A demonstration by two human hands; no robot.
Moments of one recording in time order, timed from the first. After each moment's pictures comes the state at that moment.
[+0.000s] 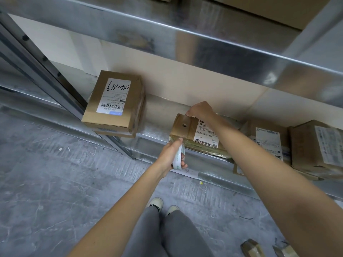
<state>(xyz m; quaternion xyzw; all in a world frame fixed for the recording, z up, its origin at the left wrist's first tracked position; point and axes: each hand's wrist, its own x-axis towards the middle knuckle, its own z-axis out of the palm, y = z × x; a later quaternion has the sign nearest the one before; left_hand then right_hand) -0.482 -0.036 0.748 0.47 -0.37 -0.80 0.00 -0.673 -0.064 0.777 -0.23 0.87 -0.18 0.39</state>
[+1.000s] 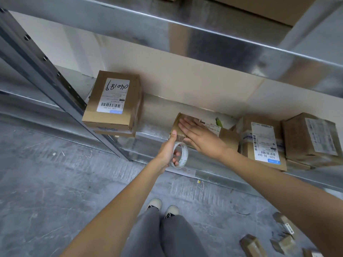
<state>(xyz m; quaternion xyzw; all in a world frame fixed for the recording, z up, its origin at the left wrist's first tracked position) -0.473 -0.040 0.738 0.45 -0.45 -0.77 -0.03 -0.632 0.041 0.745 -0.73 0.68 -0.05 0.07</state>
